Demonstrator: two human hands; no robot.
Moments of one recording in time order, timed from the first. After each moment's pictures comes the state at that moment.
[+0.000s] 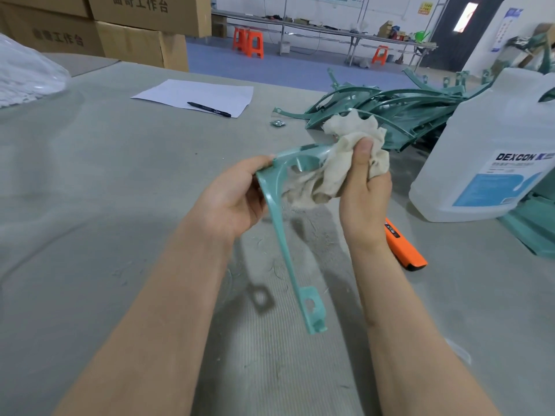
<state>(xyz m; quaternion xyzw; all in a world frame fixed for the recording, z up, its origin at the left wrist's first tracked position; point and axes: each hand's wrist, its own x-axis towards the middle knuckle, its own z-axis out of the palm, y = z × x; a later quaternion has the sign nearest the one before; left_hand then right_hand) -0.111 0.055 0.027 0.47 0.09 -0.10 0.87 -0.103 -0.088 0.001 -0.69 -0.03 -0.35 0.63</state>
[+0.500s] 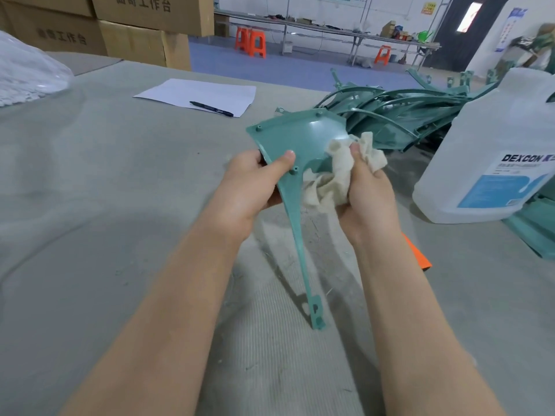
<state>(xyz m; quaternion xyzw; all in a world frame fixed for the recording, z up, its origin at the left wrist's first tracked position) -0.109 0.050 0.020 0.63 0.00 0.00 0.78 -0.106 -0.082 0.022 -0.52 0.06 -0.10 0.85</state>
